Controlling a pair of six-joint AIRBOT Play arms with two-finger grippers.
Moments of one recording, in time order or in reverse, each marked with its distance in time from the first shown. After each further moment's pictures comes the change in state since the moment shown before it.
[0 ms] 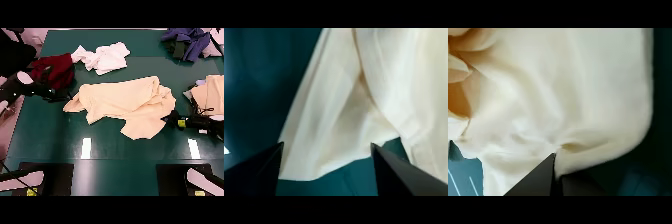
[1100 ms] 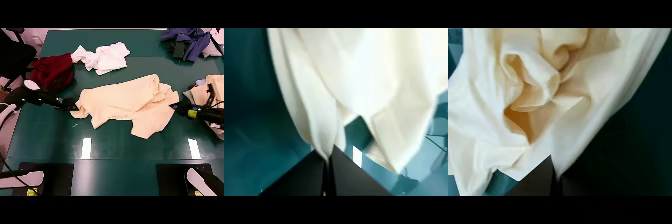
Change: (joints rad) left arm -0.024 -0.032 -0.114 -0.342 -0.163 0.225; right arm -0.048 0.224 0.097 0.008 0.042 0.048
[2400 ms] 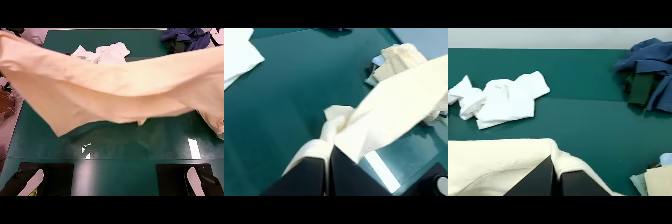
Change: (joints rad) left arm 0.147 0.536 0.968 -0.045 -0.446 -0.416; right arm -0.093 0.272 1.235 -0.449 0.528 0.321
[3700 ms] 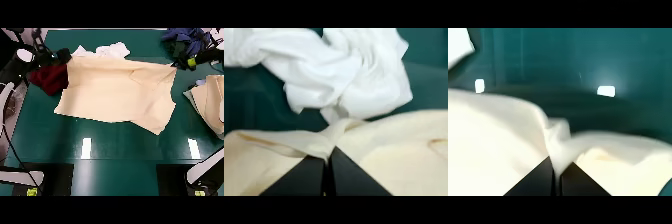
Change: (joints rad) left arm -0.216 -0.686 -0.512 0.119 1.009 0.211; right arm 0.246 -1.295 0.182 0.089 -0.221 -0.026
